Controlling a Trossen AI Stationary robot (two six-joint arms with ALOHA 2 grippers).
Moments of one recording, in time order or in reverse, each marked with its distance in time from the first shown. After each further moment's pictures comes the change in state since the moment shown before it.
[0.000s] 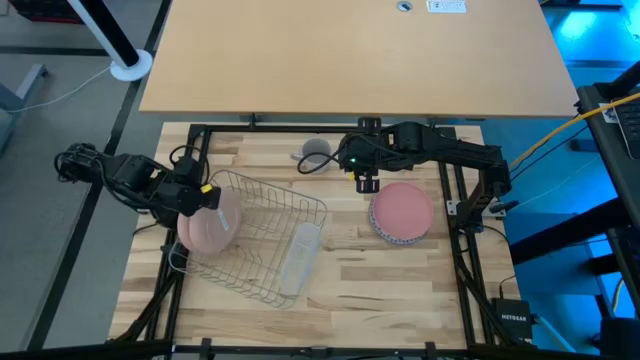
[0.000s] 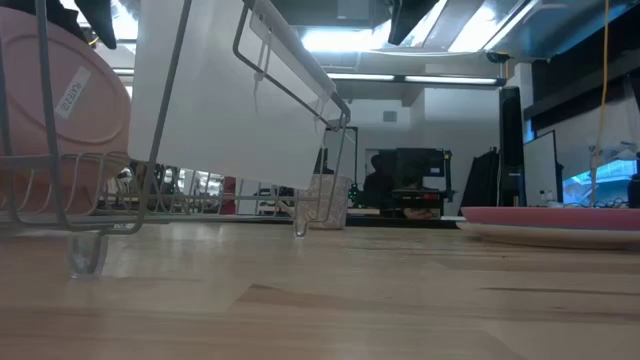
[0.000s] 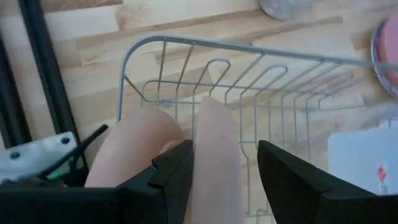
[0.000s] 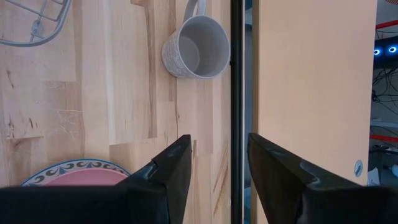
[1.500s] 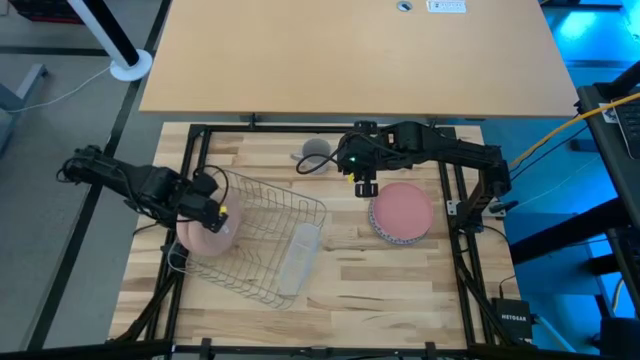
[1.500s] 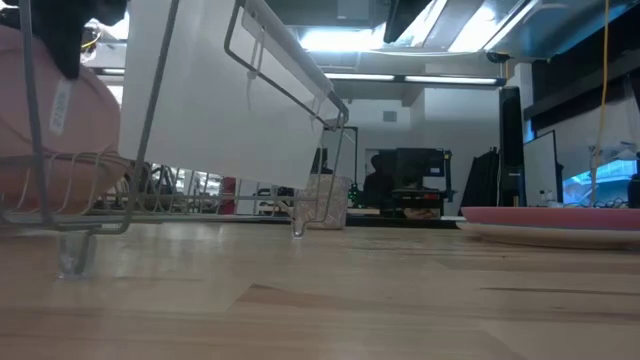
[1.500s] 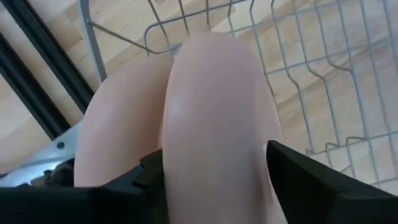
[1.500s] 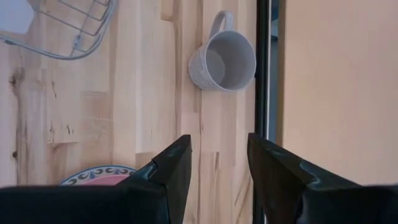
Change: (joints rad) left arm 0.016 0.103 -0.085 0.005 0.231 0.303; right arm 0.000 0.000 0.000 0.026 -0.113 -0.007
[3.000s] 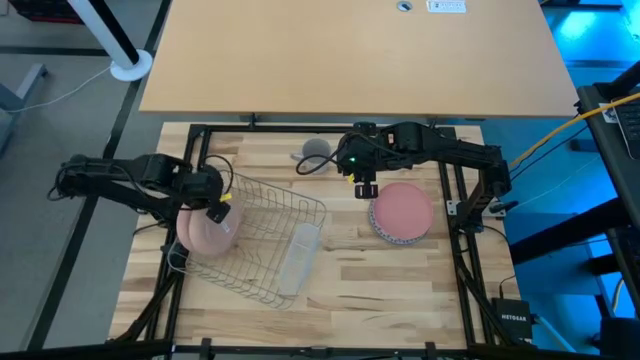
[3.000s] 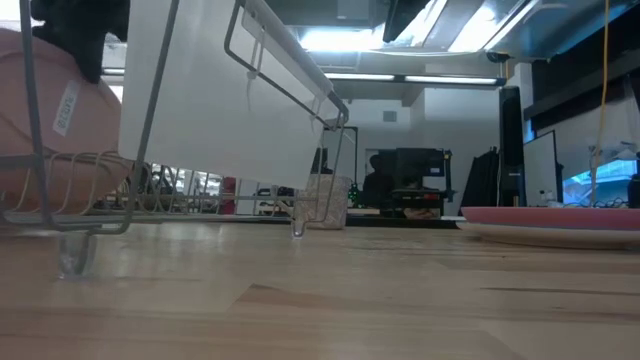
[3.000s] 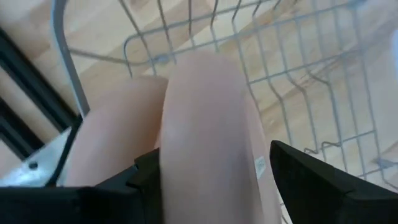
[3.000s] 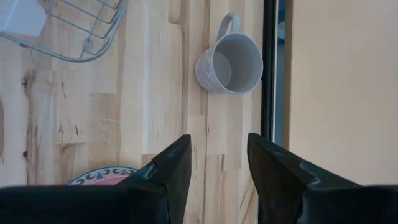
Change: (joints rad) left arm 0.273 -0.067 -0.039 0.113 0.136 0.281; right arm 0.000 0.000 0.000 0.003 -0.025 0.000
